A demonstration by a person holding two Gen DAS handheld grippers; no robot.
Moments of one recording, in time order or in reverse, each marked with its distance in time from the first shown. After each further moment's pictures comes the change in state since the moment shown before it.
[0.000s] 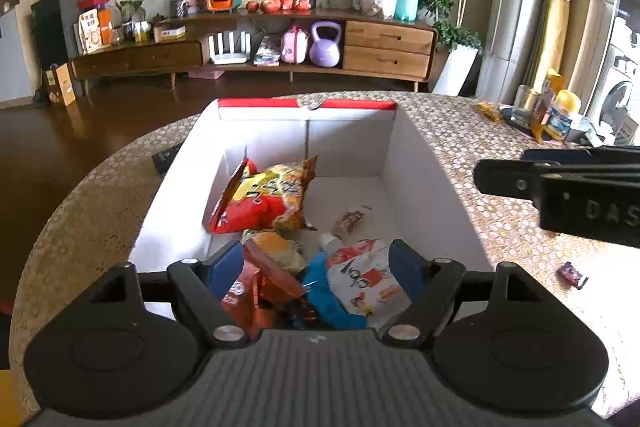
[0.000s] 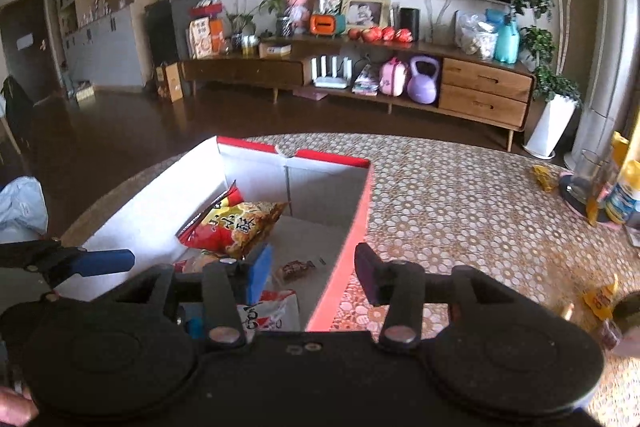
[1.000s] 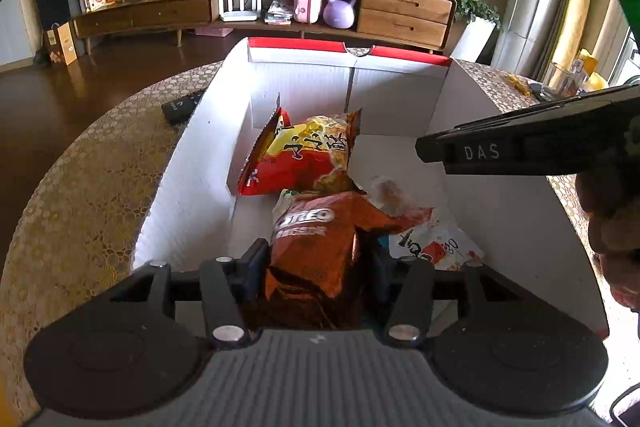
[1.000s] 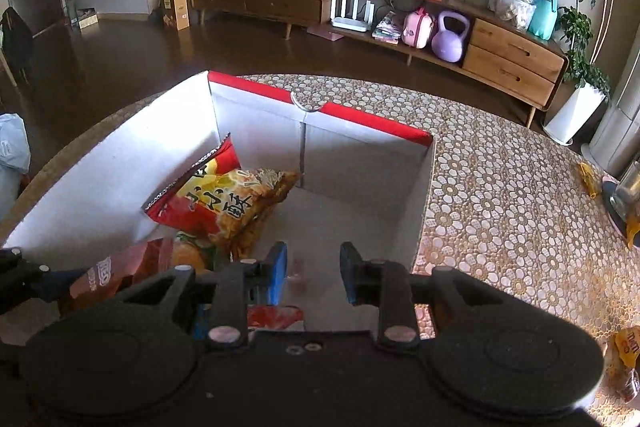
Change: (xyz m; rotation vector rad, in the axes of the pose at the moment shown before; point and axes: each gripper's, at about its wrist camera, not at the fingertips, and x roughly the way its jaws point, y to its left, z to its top) left arm 0.042 0.041 -0.011 -0.053 0.126 0.003; right arm 0.109 0.028 0.018 -0.129 0.216 0.000
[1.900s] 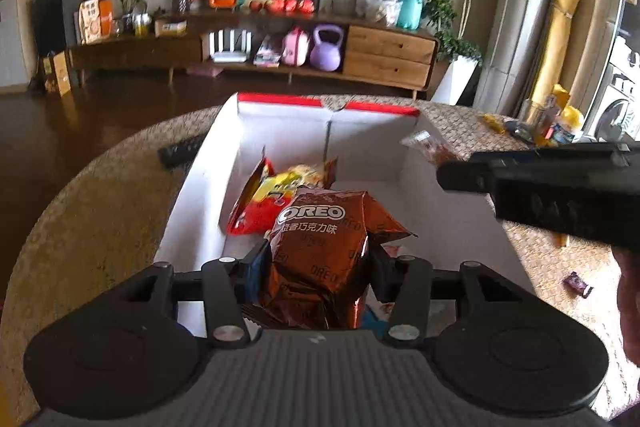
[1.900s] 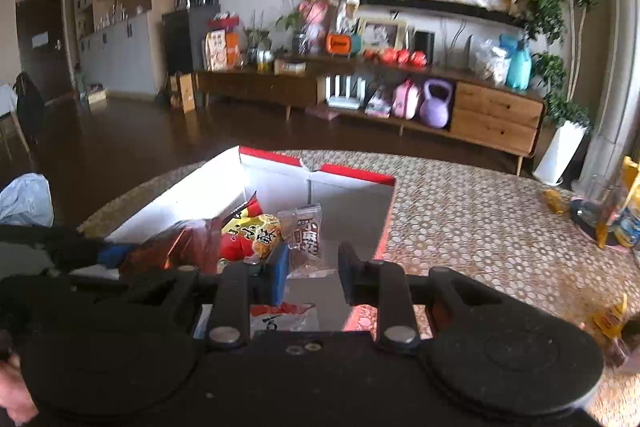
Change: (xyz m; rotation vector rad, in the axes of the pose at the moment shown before) left arm -0.029 -0.002 0.000 0.004 -0.125 -0.041; right arm -0.080 0.000 -0.032 0.046 -0.236 0.030
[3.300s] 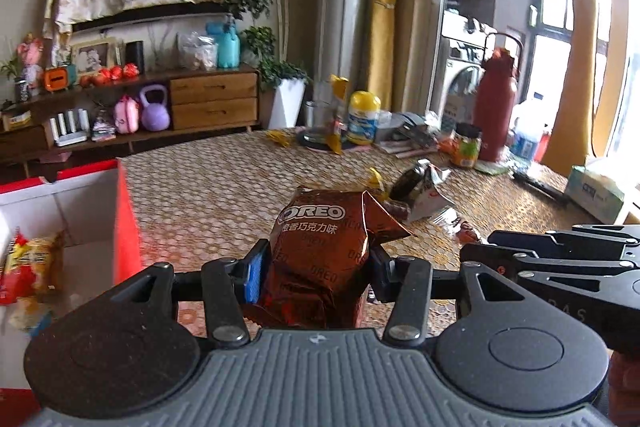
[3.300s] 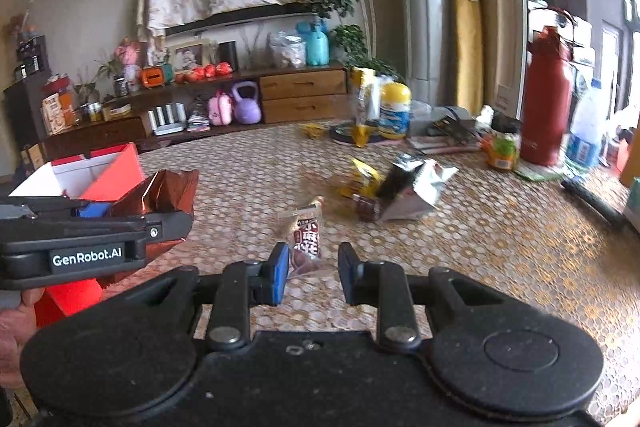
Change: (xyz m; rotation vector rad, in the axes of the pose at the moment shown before) left arm -0.025 -0.202 -0.033 0.286 -0.157 -0.370; right arm -0.156 -0.131 -0.150 0.327 -0.106 -0.421
